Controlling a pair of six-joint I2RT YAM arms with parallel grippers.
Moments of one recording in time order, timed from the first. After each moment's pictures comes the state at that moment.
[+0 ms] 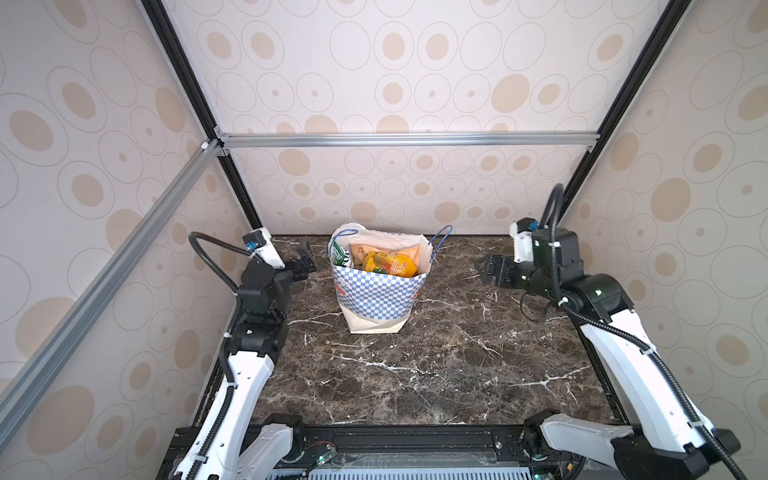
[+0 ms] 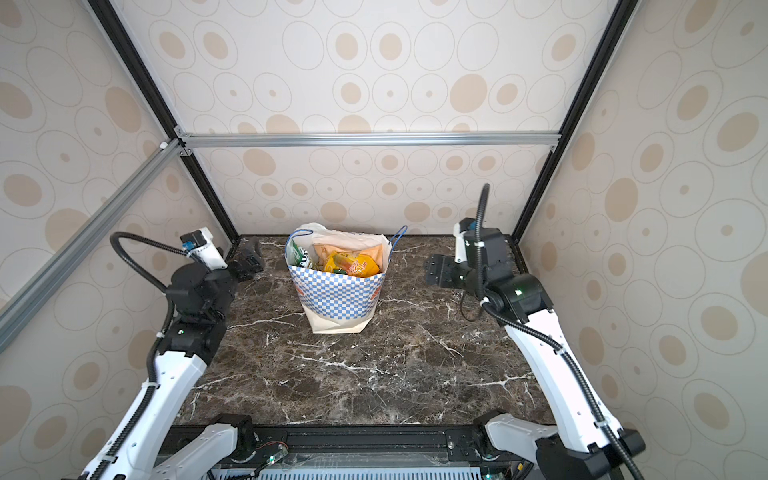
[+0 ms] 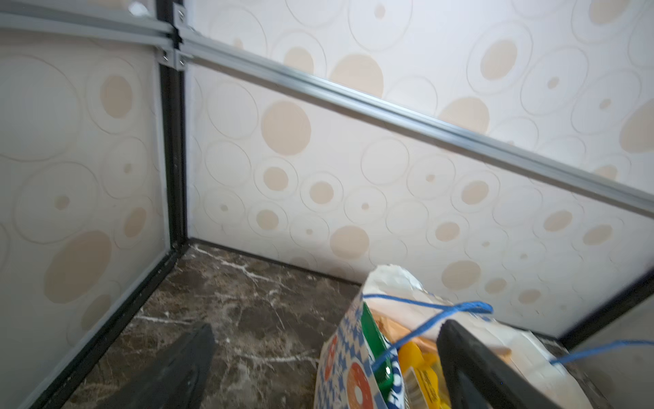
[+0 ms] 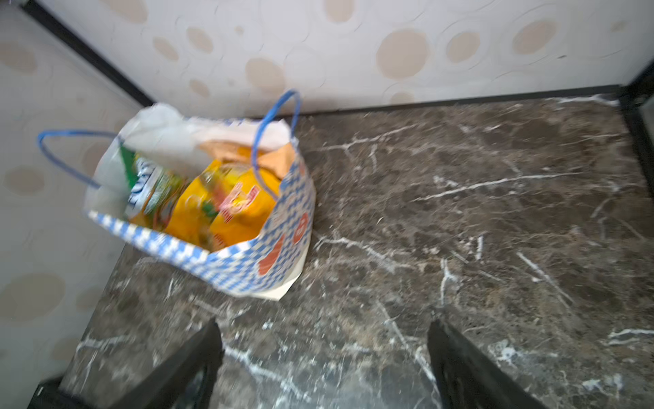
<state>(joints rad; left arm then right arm) -0.09 0.98 1.02 -0.14 -0.07 -0.33 0.47 1.29 1.66 -1.02 0.00 0.37</state>
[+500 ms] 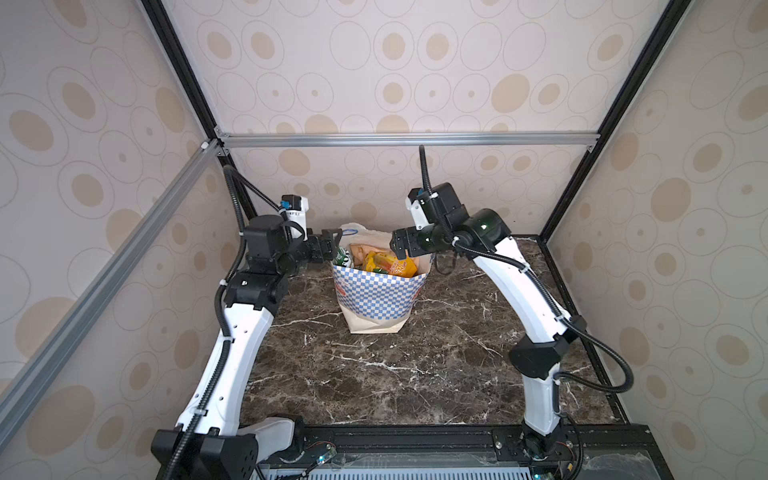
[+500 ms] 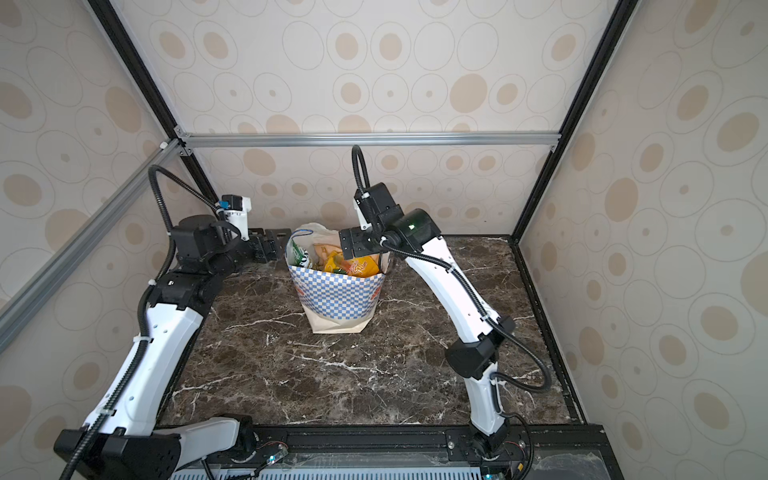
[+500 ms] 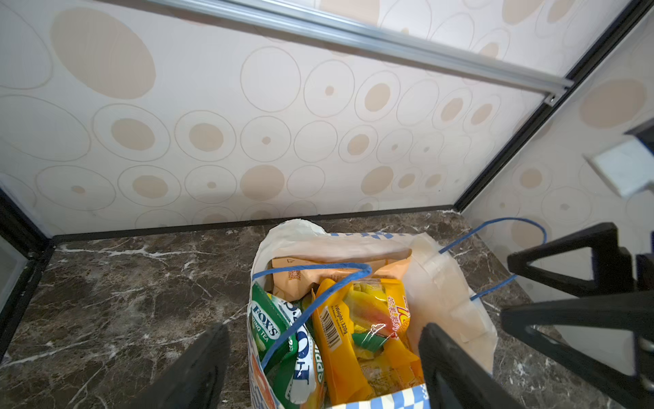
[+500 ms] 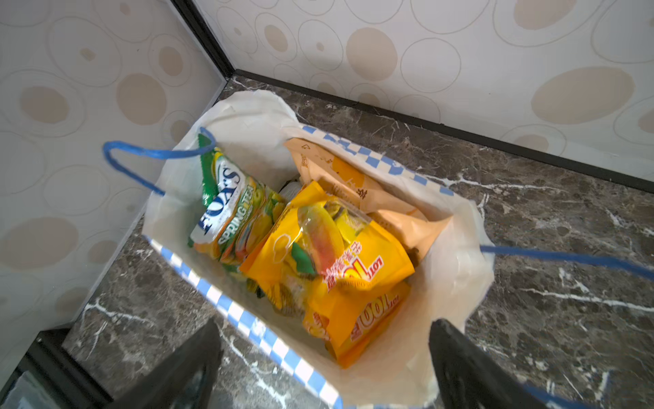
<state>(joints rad) -0.13 1.29 1.44 -0.49 0.28 -0.15 0.71 2.10 2.60 -1.24 0.07 0.31</state>
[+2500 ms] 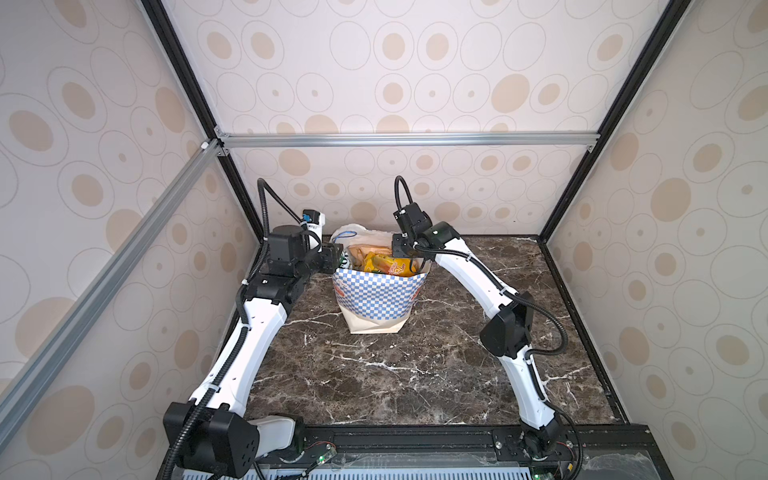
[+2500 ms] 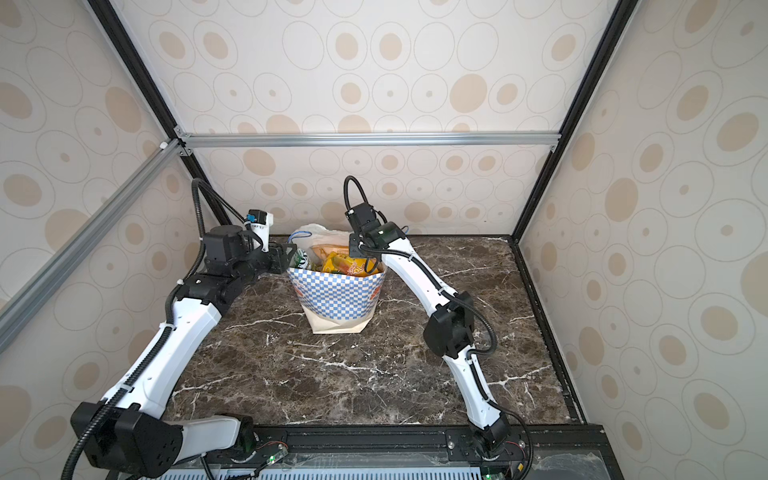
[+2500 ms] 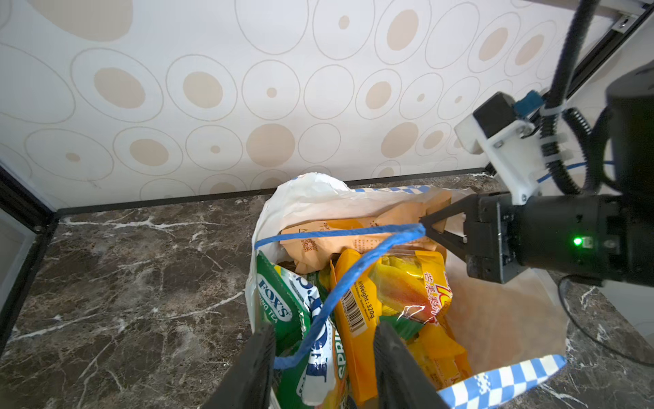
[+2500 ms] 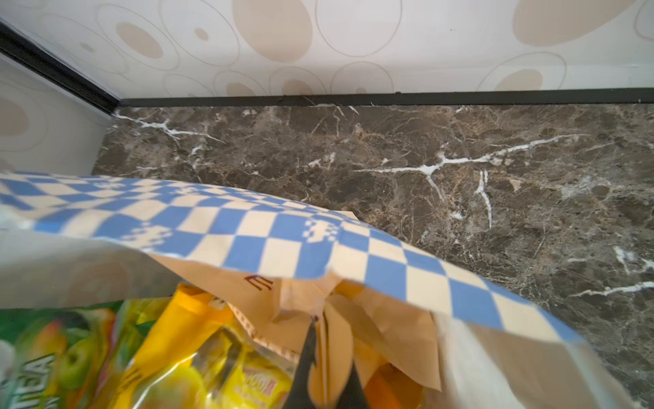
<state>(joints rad) -0.16 1.25 1.26 -0.39 0.21 -0.11 0.65 2.28 2.46 -0.97 0.17 0.51</state>
